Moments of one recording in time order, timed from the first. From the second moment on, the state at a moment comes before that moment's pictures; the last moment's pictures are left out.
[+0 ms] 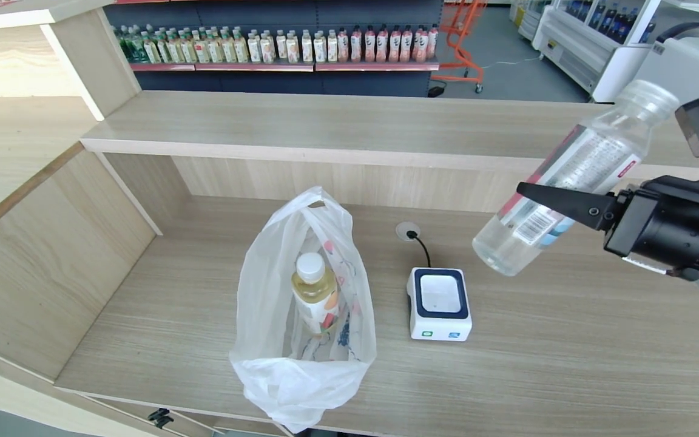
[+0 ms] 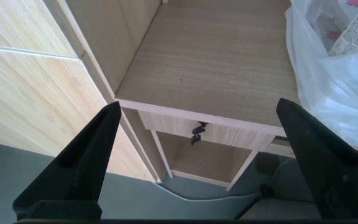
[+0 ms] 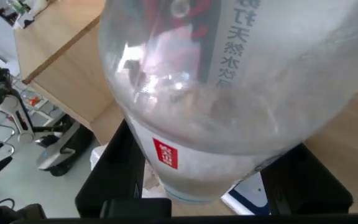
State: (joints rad) left arm 0.00 0.00 0.00 0.05 0.13 0.01; right arm 0.30 1.38 -0.67 -0.79 0.53 0.23
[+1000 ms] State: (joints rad) left arm 0.00 0.00 0.00 0.05 0.13 0.01; right arm 0.55 1.56 -0.52 -0.92 0.29 0.31
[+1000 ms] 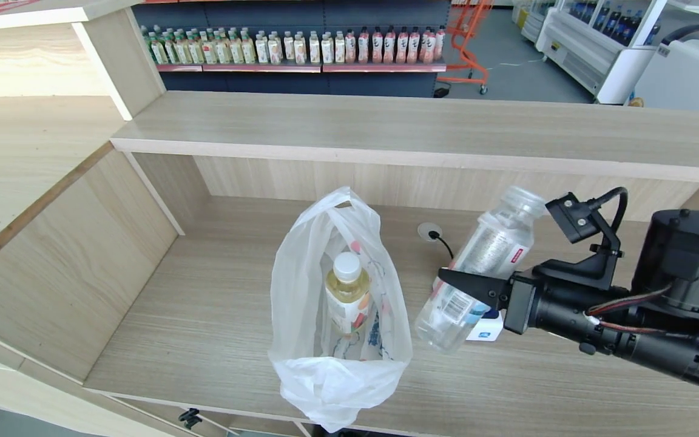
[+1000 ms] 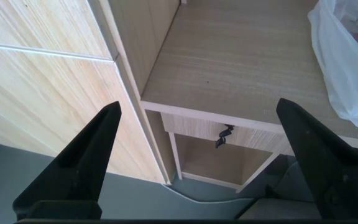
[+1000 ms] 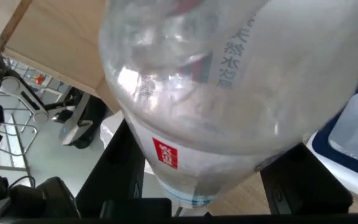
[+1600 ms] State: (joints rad) left arm 0.00 0.00 0.00 0.05 0.13 0.01; right arm 0.64 1.84 -0.39 -1.41 0.29 0.13
